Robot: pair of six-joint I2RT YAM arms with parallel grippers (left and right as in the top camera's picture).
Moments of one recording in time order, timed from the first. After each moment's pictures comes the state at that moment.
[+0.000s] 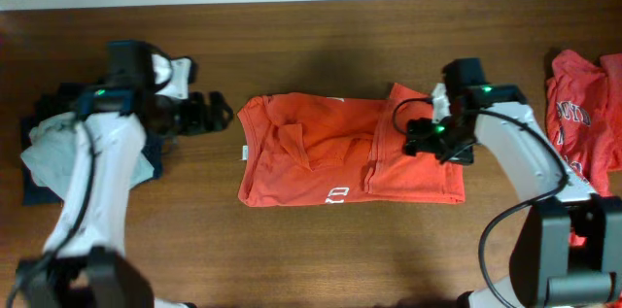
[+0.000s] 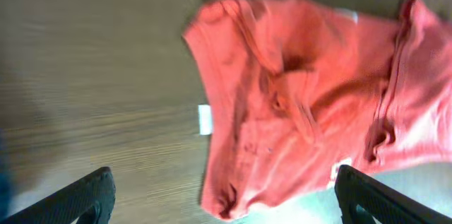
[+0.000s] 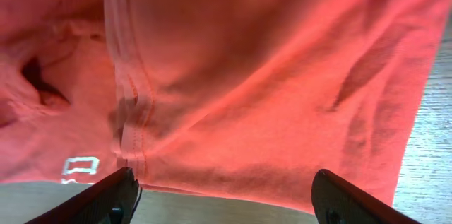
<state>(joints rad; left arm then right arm) 0.05 1.64 1.38 -0.97 0.38 -0.02 0.02 1.70 1.22 -0.99 -0.22 0.19</state>
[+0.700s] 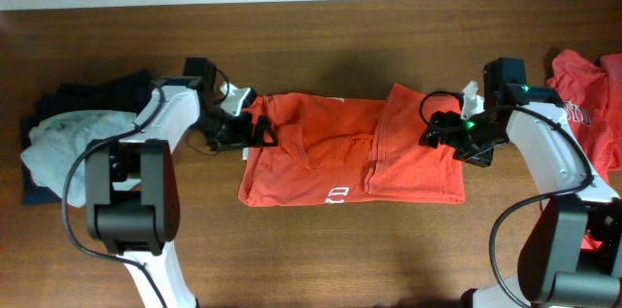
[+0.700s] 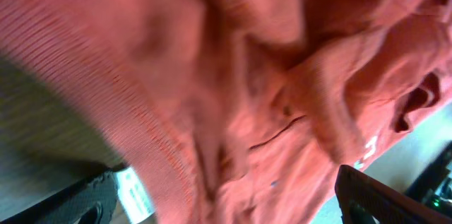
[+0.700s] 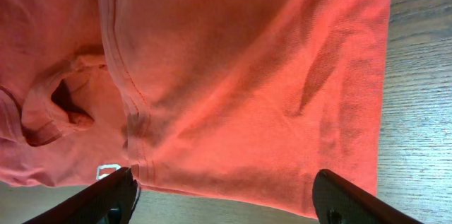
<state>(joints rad) -0.08 2.08 1.41 -0.88 0.57 0.12 -0.13 1.70 1.22 -0.98 -0.35 0.17</state>
